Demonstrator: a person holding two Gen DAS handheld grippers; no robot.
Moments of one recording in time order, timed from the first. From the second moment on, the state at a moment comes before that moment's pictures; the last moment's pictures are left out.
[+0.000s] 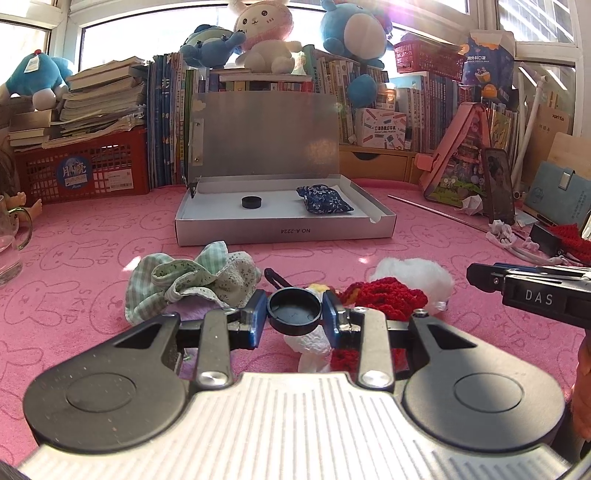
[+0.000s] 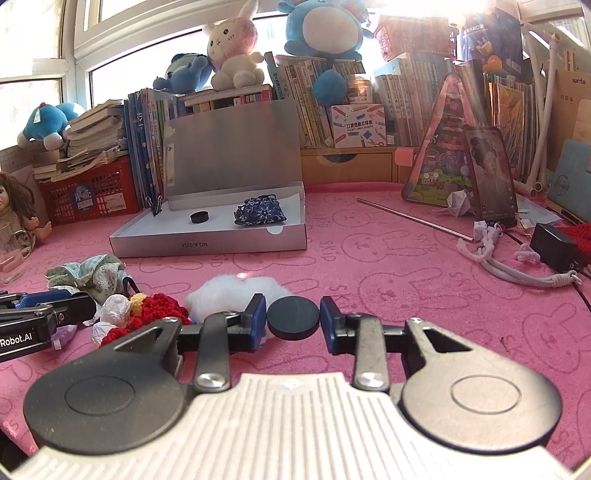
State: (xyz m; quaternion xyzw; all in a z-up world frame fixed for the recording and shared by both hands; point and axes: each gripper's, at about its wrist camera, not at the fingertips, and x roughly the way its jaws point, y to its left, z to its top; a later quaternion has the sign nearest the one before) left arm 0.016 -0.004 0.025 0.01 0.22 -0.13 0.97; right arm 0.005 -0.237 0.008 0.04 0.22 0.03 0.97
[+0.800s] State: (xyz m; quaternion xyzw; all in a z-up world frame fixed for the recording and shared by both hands) left arm 0.034 -0.011 0.034 0.02 0.22 -0.14 0.97; right arm 0.012 -0.226 0.020 0.03 0.21 0.05 0.98
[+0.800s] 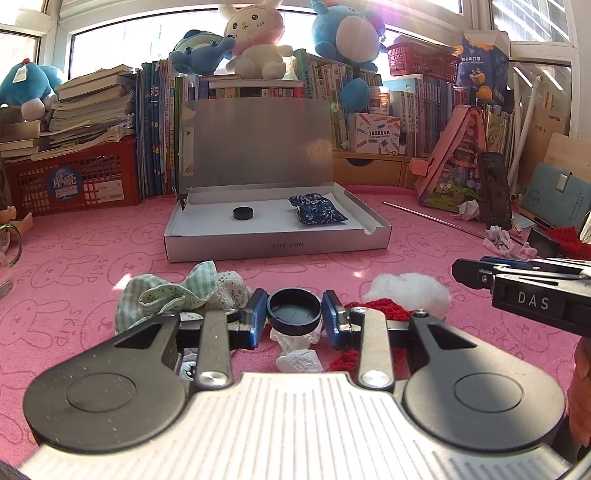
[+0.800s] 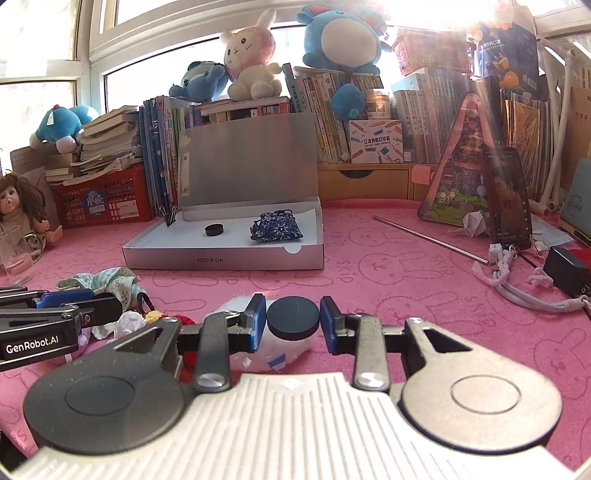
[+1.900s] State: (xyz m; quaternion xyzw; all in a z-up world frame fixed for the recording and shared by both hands) left arm 0.217 -0.029 0.096 0.00 0.24 -0.13 0.96; right arm 0.171 -0.235 0.071 0.08 0.27 0.07 0.96
